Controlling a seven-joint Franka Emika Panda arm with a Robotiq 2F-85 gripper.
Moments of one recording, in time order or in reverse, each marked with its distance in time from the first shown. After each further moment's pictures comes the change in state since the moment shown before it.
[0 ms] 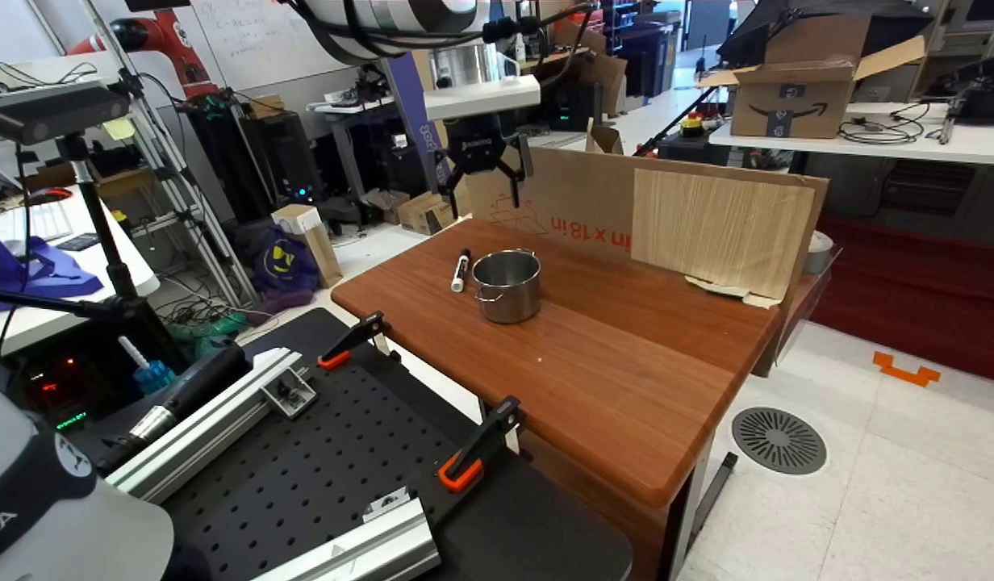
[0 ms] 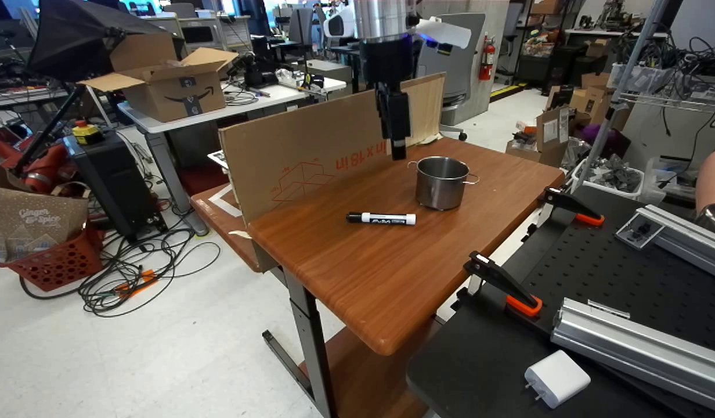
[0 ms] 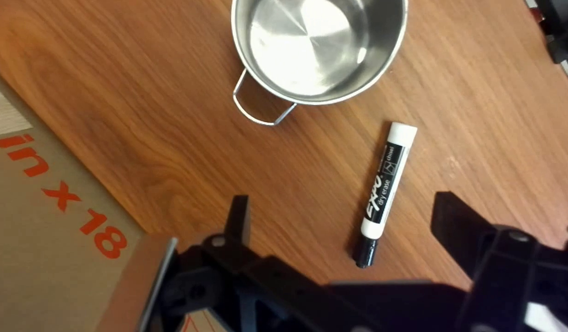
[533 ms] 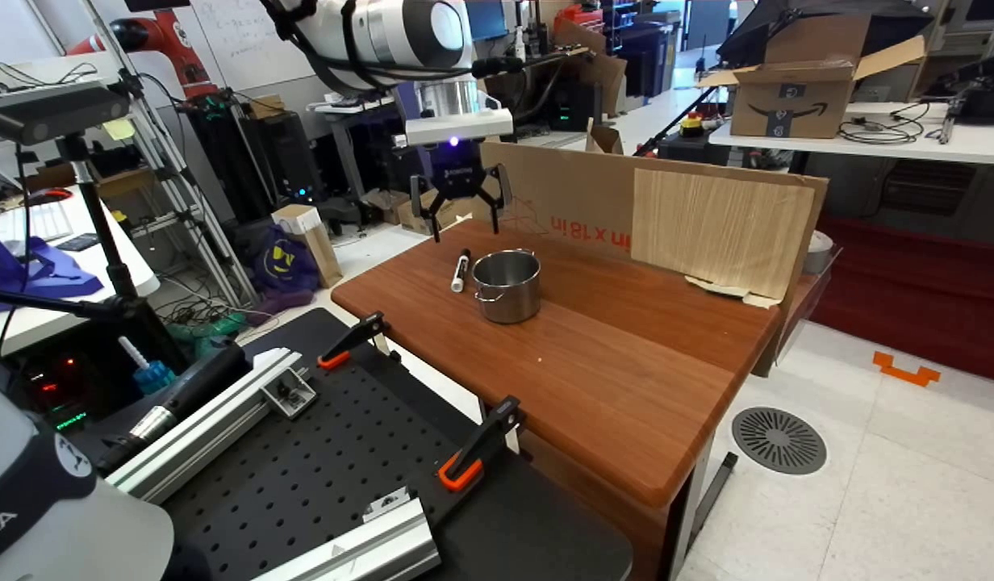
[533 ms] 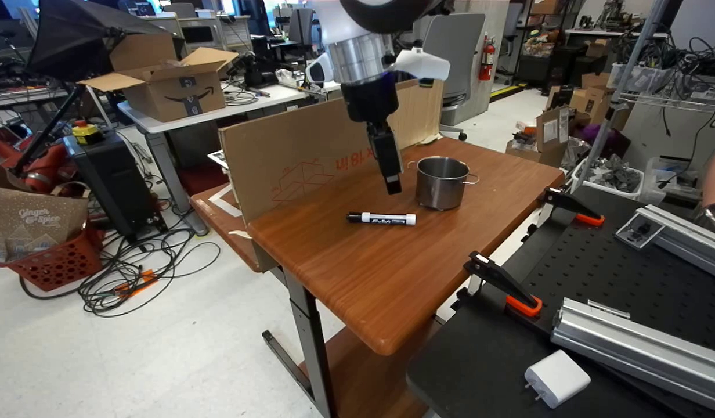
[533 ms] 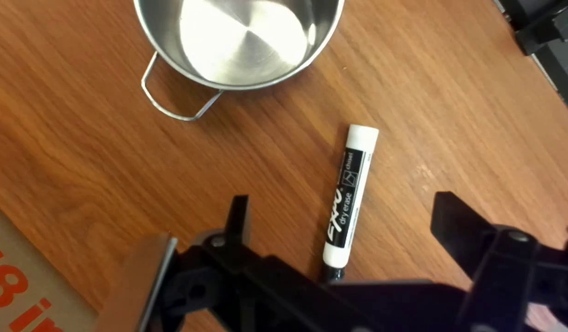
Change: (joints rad) arm 0.068 0.119 0.008 0.077 -0.058 -0.097 0.135
